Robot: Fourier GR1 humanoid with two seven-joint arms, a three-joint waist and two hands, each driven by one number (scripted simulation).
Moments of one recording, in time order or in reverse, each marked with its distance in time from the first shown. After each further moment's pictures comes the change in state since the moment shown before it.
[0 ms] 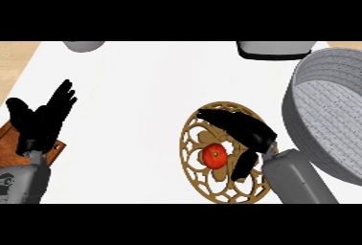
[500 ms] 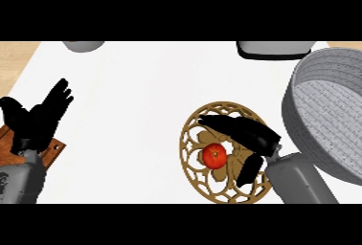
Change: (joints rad) left arm -0.008 0.001 0.041 0.013 -0.006 -0.042 -0.009; right arm 0.037 0.008 -0.040 -0.011 0.020 0.075 -0.097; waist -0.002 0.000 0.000
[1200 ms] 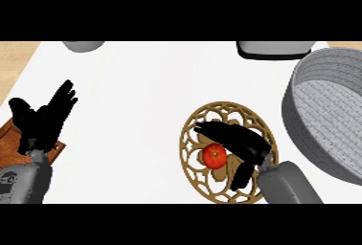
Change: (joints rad) left arm -0.005 -0.035 0.007 0.021 -0.038 0.000 -0.011; right arm 0.051 0.052 0.033 0.032 0.167 -0.091 -0.032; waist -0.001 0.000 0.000
